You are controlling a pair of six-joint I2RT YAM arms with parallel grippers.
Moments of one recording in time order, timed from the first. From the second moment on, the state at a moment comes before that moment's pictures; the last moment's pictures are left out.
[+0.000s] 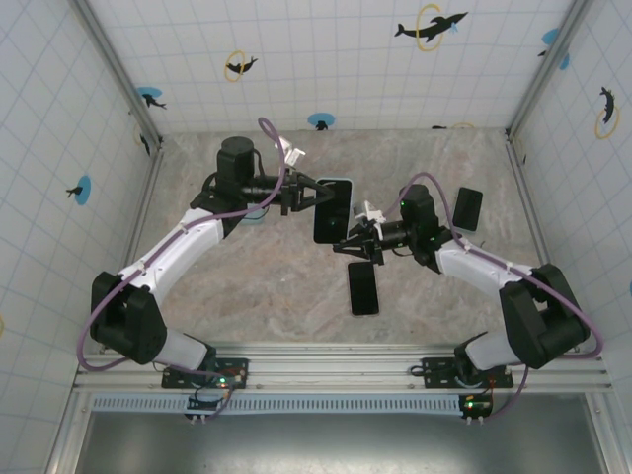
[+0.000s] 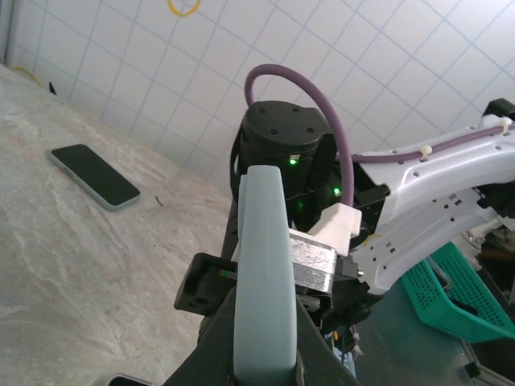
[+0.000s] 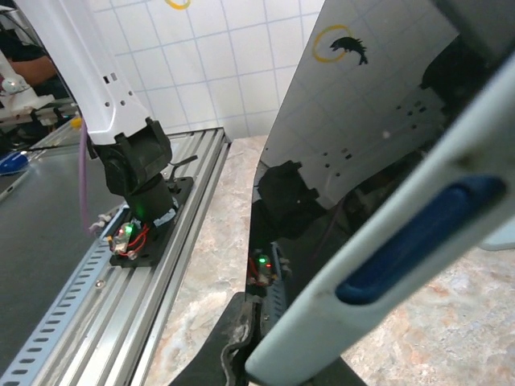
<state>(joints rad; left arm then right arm) -0.46 1.45 1.17 0.00 1.16 -0.29 0.51 1.43 0.75 0.26 -1.16 -0.25</state>
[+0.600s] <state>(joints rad) -0.46 1.42 1.15 0.09 1.18 -0.33 0.55 1.36 0.75 0.23 -0.96 -0.41</state>
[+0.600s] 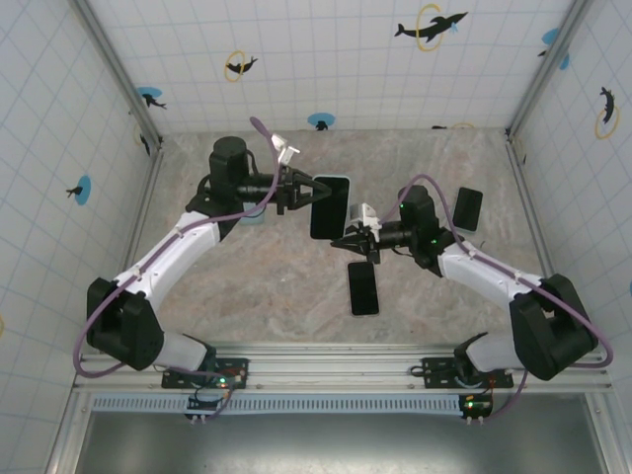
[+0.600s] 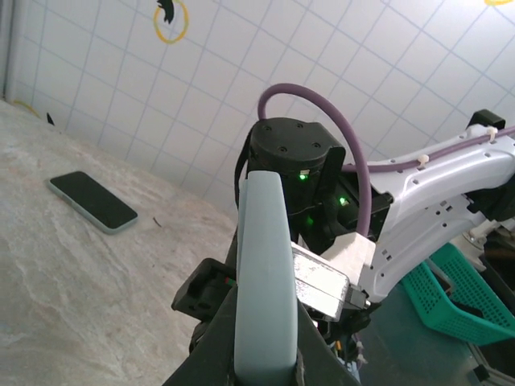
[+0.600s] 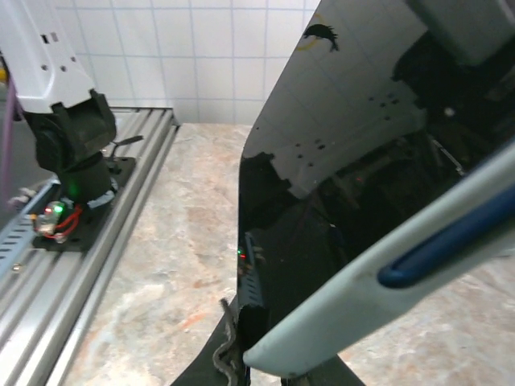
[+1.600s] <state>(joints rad) -0.48 1.42 1.13 0.12 1.12 -0.54 0.52 1.34 0.61 0.71 -0.94 0.05</state>
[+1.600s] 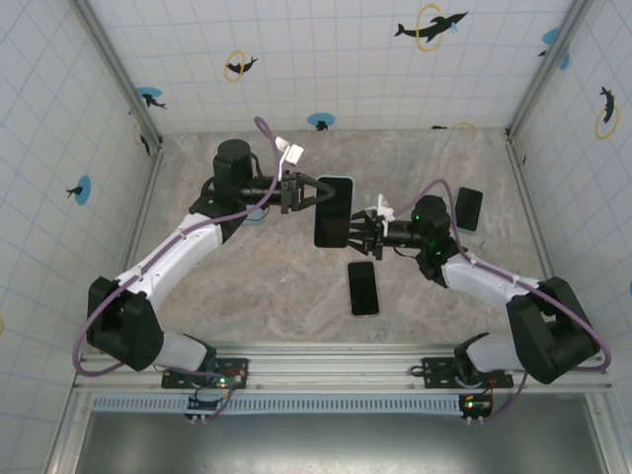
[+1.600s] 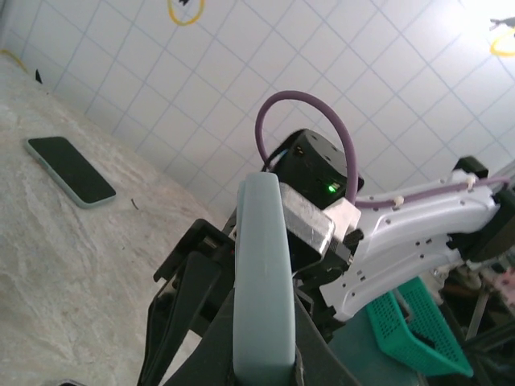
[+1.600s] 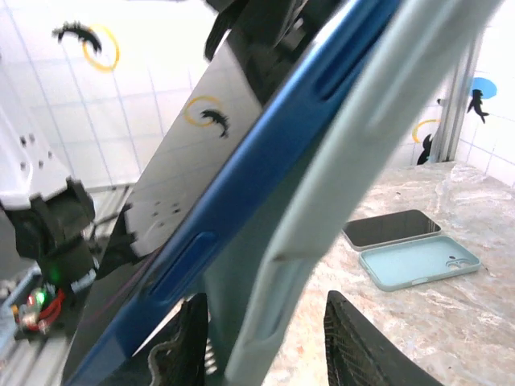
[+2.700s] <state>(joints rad) -0.48 1.46 0.91 0.56 0.65 -1.20 0.68 1.40 0.46 1.11 -0.20 1.33</state>
